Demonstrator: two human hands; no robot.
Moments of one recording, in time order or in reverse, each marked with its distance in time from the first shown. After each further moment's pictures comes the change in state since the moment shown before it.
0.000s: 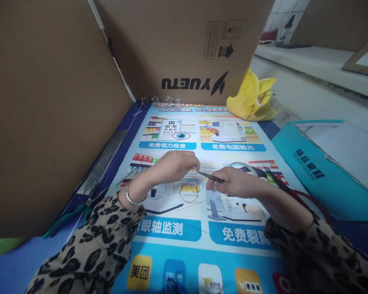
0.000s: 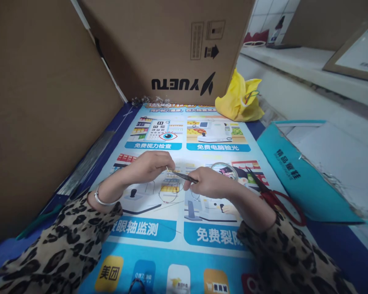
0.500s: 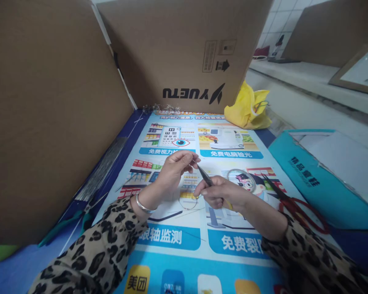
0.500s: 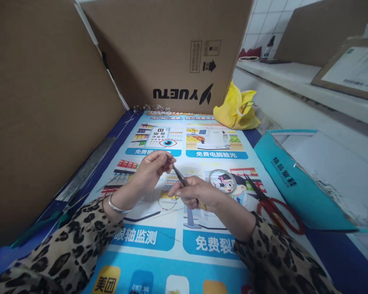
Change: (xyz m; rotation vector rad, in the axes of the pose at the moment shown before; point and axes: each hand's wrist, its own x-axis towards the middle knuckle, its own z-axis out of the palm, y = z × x) left_hand 0.008 0.002 0.037 -1.197 0.594 -0.376; right_hand 0.015 0.012 0.034 0.923 -0.177 -0.050
